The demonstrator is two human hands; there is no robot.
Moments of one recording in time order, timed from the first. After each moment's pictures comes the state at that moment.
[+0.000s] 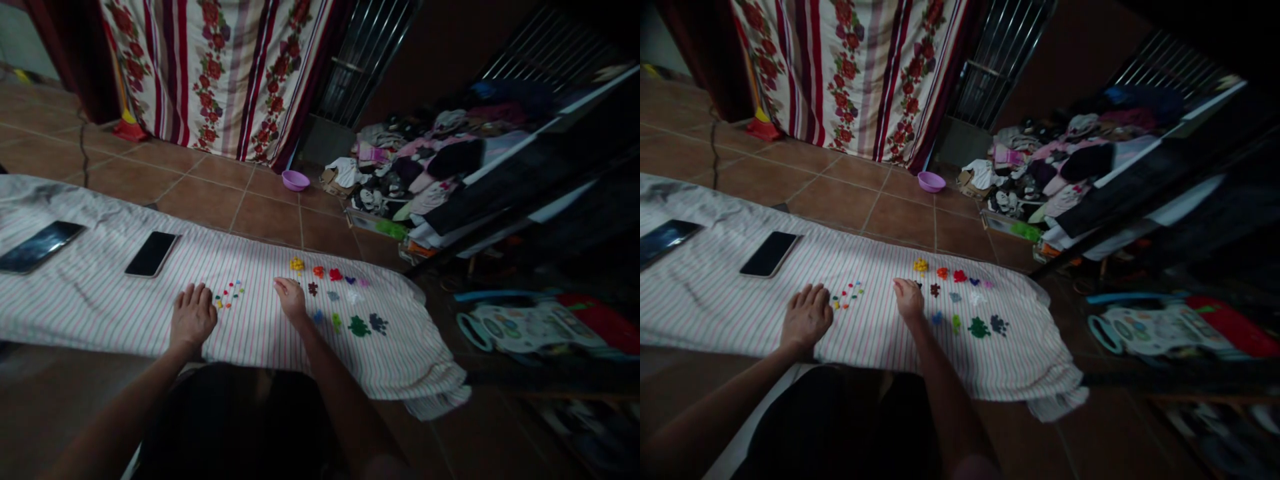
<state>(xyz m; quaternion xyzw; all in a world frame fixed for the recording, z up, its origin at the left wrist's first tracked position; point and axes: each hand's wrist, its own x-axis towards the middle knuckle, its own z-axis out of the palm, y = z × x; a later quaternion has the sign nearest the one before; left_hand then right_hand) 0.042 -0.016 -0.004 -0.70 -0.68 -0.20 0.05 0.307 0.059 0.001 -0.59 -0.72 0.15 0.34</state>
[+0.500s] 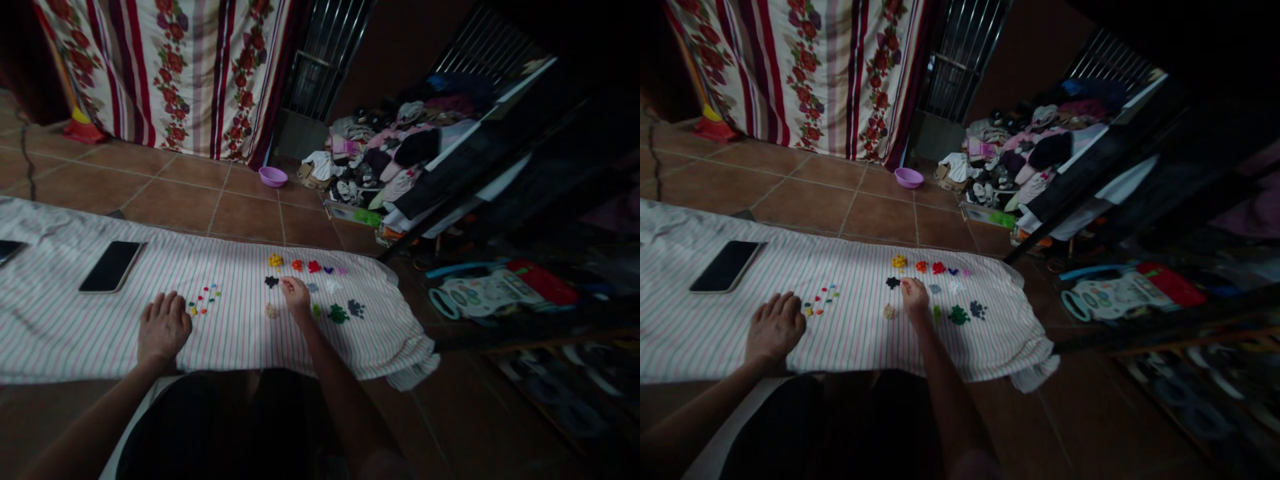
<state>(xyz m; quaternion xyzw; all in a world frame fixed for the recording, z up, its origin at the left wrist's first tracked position) 0.041 -0.018 -0.003 -0.70 -0.67 -0.23 0.05 0.374 0.043 0.001 -0.65 -0.65 0.11 0.39</state>
